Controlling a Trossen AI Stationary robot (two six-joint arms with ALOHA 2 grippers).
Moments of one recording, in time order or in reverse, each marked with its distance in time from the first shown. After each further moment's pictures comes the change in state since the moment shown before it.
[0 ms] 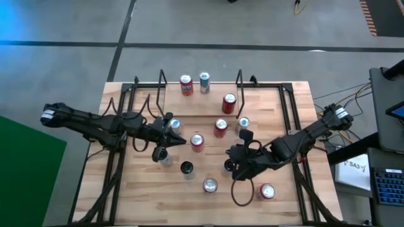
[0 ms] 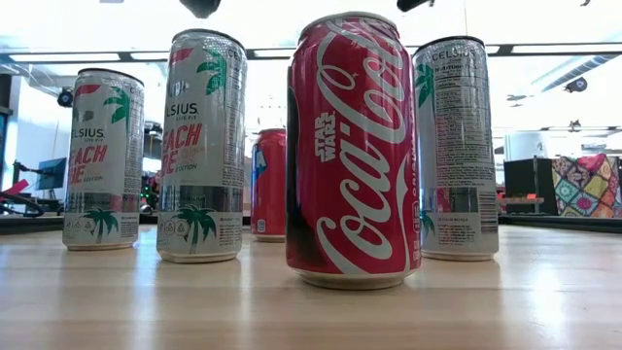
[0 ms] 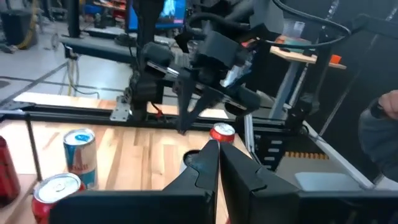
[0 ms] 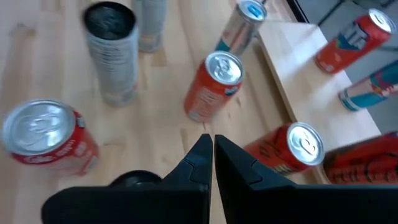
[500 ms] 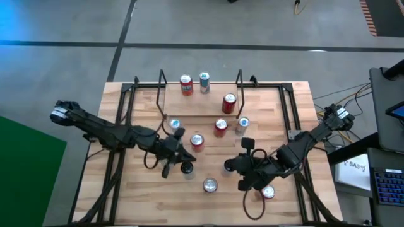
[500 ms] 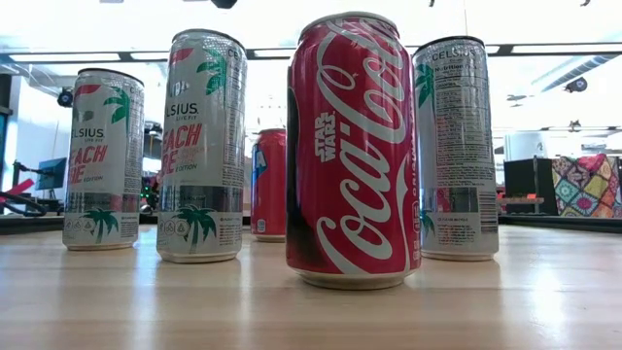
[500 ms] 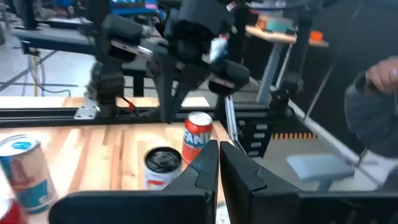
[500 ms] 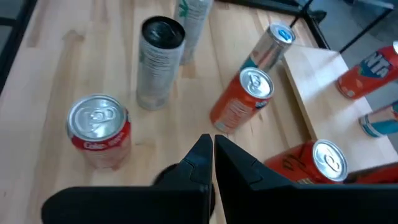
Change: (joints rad) left arm -0.146 0.225 0.070 0.108 -0.051 0.050; right arm 0.110 -0.011 -0.028 0.074 0.028 -0.035
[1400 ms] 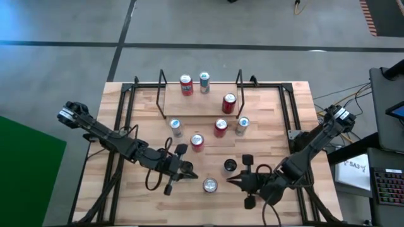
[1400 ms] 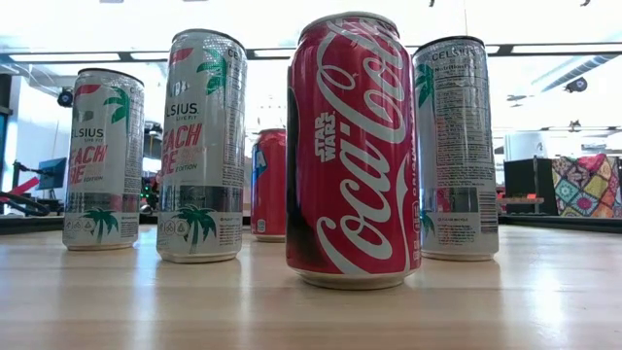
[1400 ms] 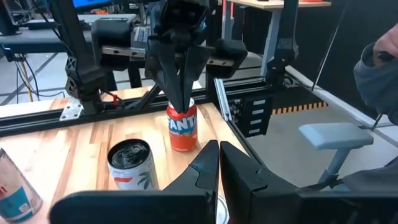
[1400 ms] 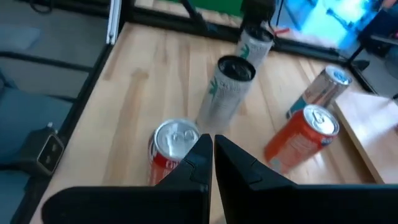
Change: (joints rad) left arm -0.176 0.132 0.079 -0.021 -0.170 0.087; right arm 0.135 -0.005 -0.201 0.449 0.050 -0.106
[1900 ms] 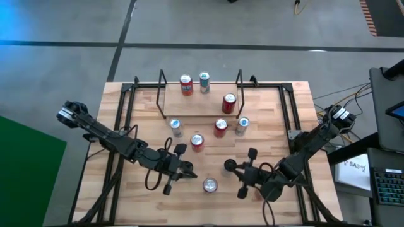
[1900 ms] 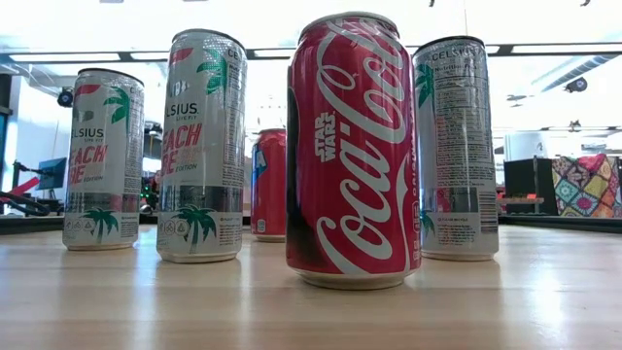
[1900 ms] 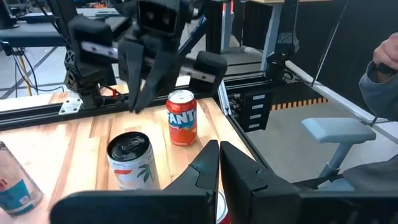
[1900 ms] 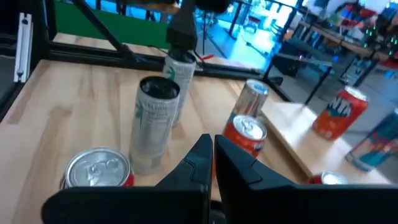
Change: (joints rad) left arm -0.001 -0.017 -0.005 -0.028 -0.007 -0.006; right arm -0.003 -0.002 -0.184 0.302 0.324 -0.024
